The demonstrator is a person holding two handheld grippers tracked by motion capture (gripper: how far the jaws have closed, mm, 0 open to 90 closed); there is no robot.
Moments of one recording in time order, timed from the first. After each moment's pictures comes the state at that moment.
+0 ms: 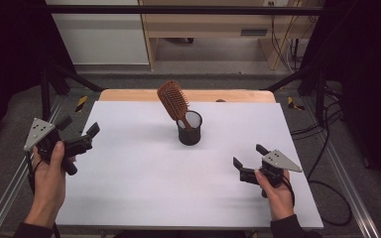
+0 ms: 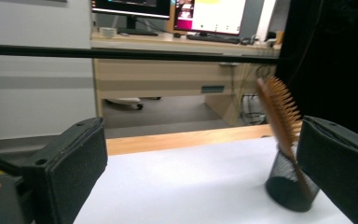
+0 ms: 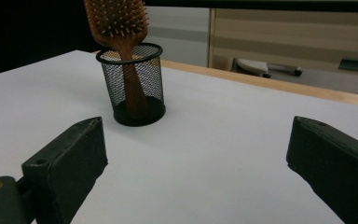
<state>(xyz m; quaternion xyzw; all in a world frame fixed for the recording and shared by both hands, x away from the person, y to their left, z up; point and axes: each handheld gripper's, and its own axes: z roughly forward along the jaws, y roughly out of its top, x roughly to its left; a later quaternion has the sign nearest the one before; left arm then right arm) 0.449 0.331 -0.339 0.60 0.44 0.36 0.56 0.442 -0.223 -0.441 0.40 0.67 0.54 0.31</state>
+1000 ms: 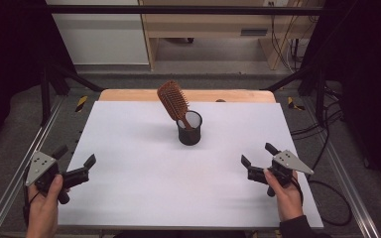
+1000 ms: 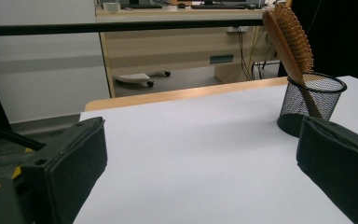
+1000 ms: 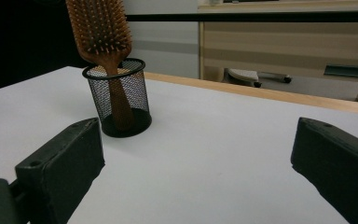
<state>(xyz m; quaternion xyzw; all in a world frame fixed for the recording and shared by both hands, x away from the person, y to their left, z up) 0.403 0.341 -0.397 0.64 0.44 0.36 0.52 0.437 -0.243 -0.439 0.42 0.65 0.55 0.32</state>
